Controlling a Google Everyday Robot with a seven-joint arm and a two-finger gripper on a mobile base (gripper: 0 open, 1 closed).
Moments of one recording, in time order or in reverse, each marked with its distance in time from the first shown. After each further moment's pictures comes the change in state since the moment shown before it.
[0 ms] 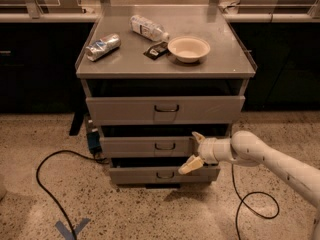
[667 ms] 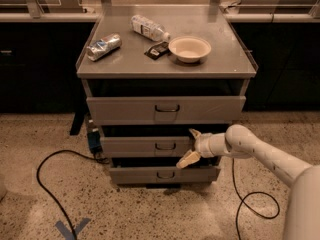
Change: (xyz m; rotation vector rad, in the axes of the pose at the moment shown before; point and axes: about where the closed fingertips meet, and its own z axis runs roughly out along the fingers) arm 0.010 -0.028 0.025 -0.019 0.010 0.013
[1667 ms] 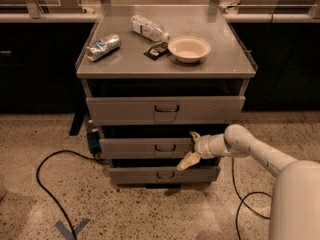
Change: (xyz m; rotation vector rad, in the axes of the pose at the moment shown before) arm 0.022 0.001 0.021 -0.085 0.020 0.071
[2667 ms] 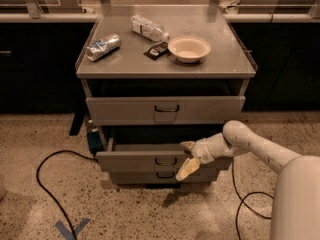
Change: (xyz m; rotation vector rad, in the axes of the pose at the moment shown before) arm -0.028 0.077 -0.016 -0.273 0.004 0.048
